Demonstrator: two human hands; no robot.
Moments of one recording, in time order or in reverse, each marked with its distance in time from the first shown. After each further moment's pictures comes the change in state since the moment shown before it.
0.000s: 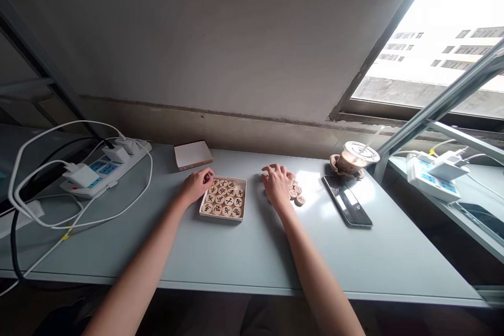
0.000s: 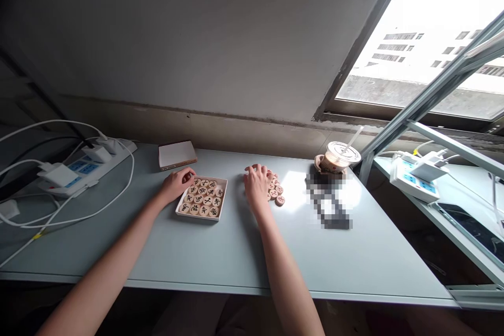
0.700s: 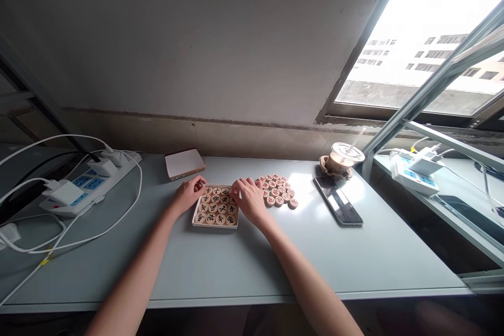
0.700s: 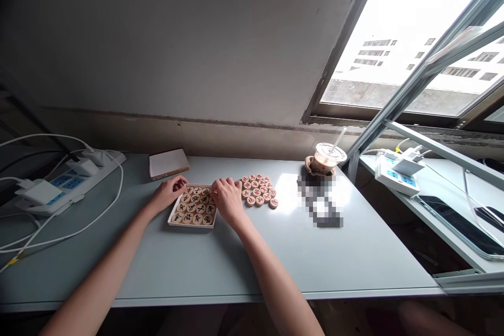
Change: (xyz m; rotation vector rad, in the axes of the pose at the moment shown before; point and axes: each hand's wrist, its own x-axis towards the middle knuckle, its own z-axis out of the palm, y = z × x) left_hand 0.002 0.000 -0.003 -0.167 -0.062 -0.017; right_hand -0.020 -0.046 -0.006 0.255 -0.131 -0.228
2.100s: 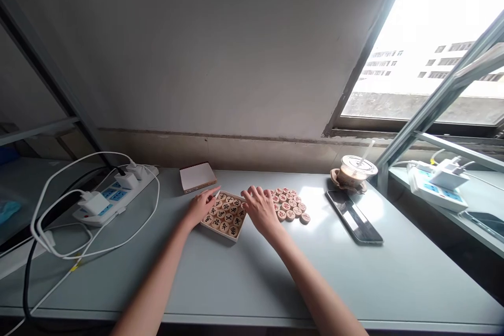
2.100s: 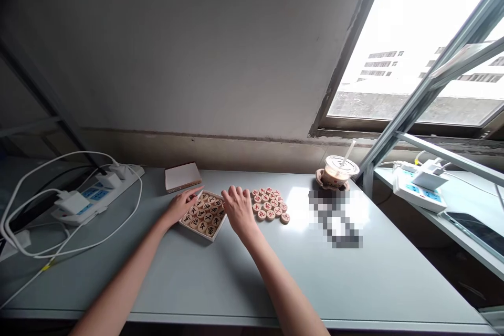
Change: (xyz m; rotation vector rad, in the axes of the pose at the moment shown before) left_hand -0.001 -0.004 0.000 0.009 0.010 -0.019; right_hand 0.006 -0.004 -0.008 -0.320 0.013 -0.145
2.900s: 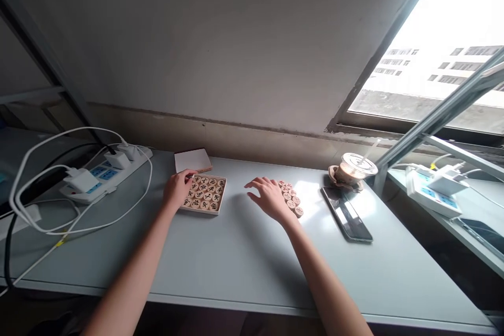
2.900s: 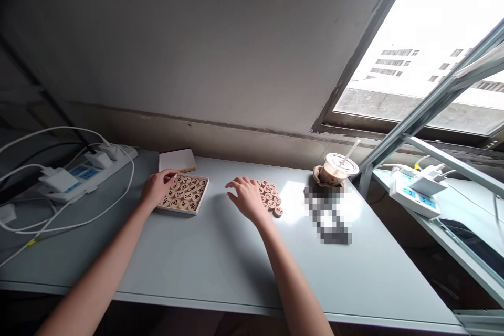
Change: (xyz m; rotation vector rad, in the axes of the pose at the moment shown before) left_hand -0.003 -0.011 -0.024 0.246 0.328 -0.198; right_hand -0.007 0.048 -0.017 0.368 -0.120 -0.007
